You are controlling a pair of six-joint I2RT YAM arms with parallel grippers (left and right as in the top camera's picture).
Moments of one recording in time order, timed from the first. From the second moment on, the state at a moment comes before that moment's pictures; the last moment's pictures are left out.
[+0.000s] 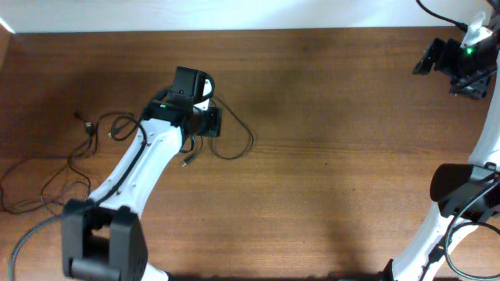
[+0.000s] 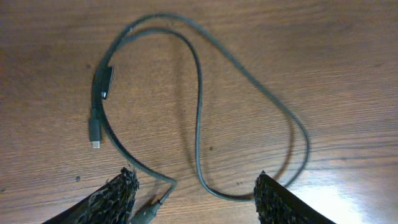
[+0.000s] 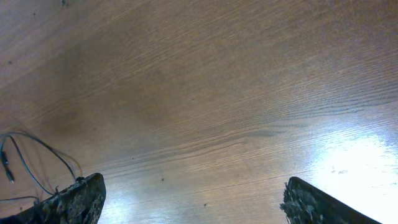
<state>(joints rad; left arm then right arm) -0.24 1.70 1.27 -0.67 -0.03 -0.11 -0.30 2.15 2.53 -1.69 -0.22 0.15</state>
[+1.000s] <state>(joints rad) -0.24 1.77 1.34 -0.77 -0.14 -0.21 -0.30 2.15 2.53 -1.69 -0.22 0.15</state>
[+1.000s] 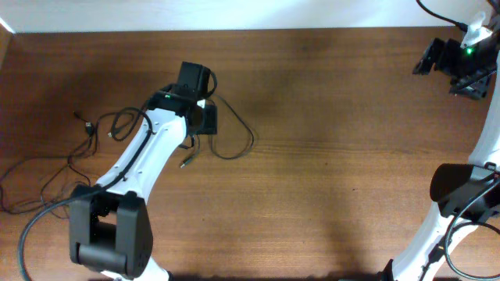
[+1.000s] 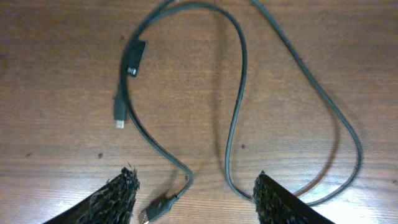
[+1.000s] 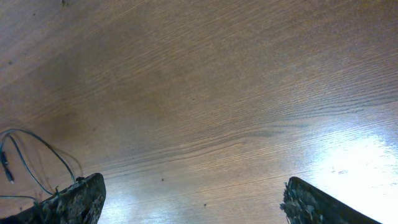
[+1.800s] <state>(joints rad) -0.24 2.03 1.35 -0.56 -0.01 -0.23 -0.30 2.15 2.53 -1.69 -0.22 0.15</state>
